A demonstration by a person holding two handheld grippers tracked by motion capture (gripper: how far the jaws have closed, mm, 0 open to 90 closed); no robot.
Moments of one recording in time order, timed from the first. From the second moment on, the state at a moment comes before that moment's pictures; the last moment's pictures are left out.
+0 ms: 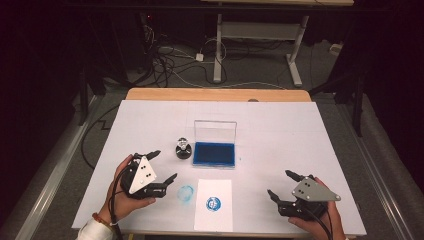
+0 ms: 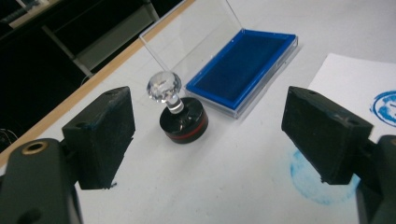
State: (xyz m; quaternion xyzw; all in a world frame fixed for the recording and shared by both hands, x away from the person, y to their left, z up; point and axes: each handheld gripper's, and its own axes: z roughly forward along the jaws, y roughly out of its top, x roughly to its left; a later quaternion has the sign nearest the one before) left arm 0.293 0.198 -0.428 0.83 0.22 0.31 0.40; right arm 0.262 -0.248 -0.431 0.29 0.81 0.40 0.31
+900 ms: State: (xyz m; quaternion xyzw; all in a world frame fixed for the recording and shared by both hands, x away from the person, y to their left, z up) left arm 0.278 0.227 -0.469 0.85 0.27 0.30 0.35; right arm 0.268 -0.258 -0.429 0.32 0.78 0.41 0.34
